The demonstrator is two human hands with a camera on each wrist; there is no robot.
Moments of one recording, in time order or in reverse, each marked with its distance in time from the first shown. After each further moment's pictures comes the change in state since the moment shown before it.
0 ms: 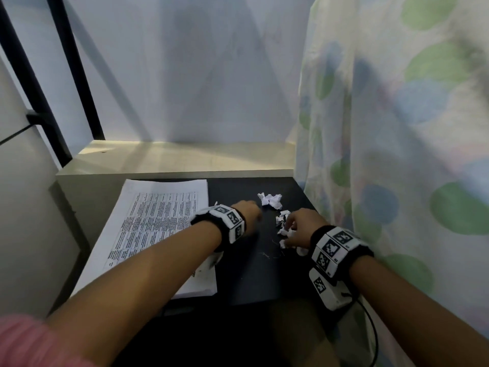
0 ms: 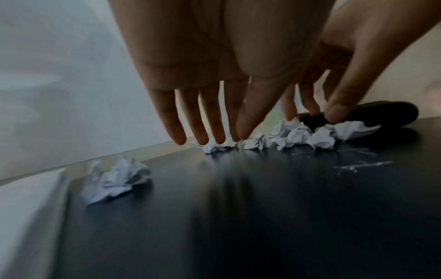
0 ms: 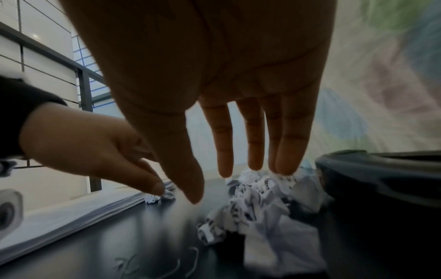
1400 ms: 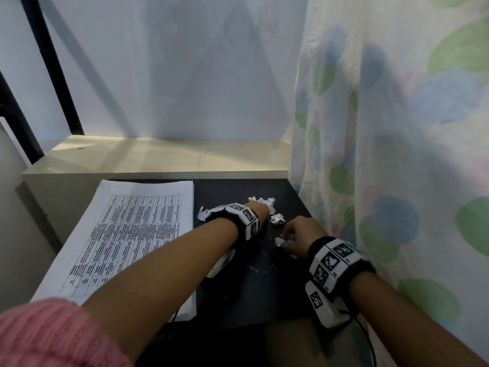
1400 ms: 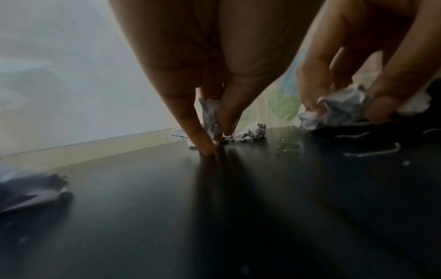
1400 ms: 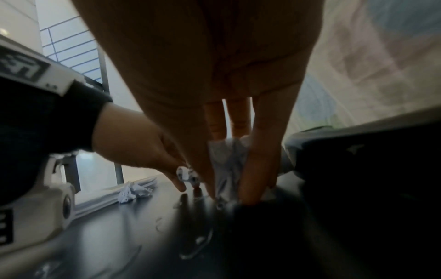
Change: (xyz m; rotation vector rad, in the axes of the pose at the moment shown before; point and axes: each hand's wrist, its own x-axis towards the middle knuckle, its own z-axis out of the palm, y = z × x) left_hand 0.083 0.034 -0.008 0.231 -0.216 -0.055; right_hand 0.018 0.018 0.004 0.097 0.002 0.011
